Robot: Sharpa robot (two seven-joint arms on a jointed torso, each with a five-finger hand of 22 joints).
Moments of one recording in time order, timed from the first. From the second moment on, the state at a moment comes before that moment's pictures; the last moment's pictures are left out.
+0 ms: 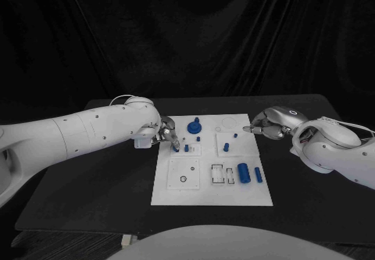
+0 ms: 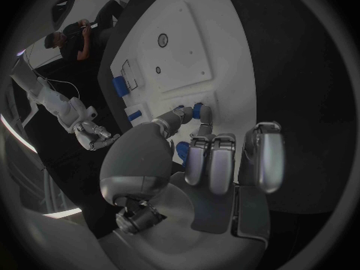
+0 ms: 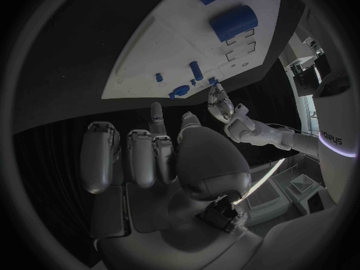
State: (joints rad) left arm 1.28 -0.54 -0.21 1.17 -0.98 0.32 -0.44; left_hand 1.03 -0.03 0.57 -0.05 0.40 0.96 0.05 0.27 1.17 1.46 -0.02 1.57 1.31 1.47 -0.06 1.57 1.31 0.03 1.45 0.05 1.39 1.31; right arm 1.22 -0.98 -0.21 1.55 -1.51 -0.42 -0.13; right_hand 1.13 0.17 -0.23 0.29 0.38 0.96 0.08 0.24 0.24 1.47 0.00 1.57 1.31 1.46 -0.08 1.46 1.26 0.05 1.46 0.03 1.37 1.31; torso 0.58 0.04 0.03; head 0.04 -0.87
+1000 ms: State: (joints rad) left arm 1.27 -0.53 -0.21 1.15 -0.98 0.32 -0.45; left_hand 1.00 0.00 0.46 0.02 0.21 0.98 0.05 0.20 1.07 1.46 -0.02 1.57 1.31 1.47 -0.06 1.57 1.31 0.05 1.43 0.06 1.35 1.31; right arm 1.22 -0.98 -0.21 1.55 -1.51 -0.41 -0.13; right_hand 1.13 0.17 -0.23 0.29 0.38 0.96 0.08 0.24 0.24 1.47 0.00 1.57 1.31 1.47 -0.07 1.46 1.25 0.05 1.46 0.03 1.37 1.31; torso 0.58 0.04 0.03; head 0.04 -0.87
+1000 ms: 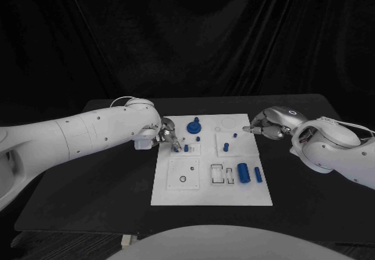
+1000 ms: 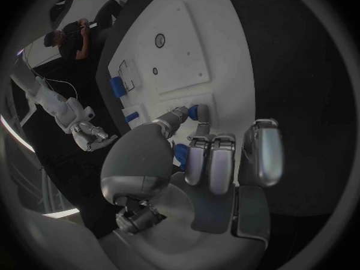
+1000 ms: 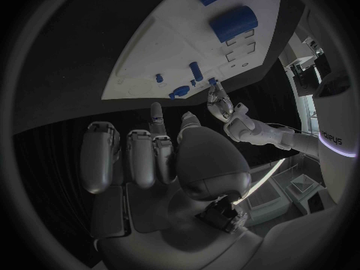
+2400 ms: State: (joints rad) left arm 1.26 -0.56 -0.21 1.17 -0.98 0.26 -0.45; left_hand 0.90 0.02 0.19 0.27 0.12 0.98 0.07 0.20 1.06 1.47 0.00 1.57 1.31 1.47 -0.05 1.57 1.31 0.05 1.42 0.06 1.34 1.31; right arm 1.21 -0.98 -0.21 1.55 -1.51 -0.41 -0.13; right_hand 1.13 0.17 -0.23 0.29 0.38 0.96 0.08 0.24 0.24 1.47 0.00 1.57 1.31 1.47 -0.07 1.46 1.25 0.05 1.46 0.03 1.36 1.31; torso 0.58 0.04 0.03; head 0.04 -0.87
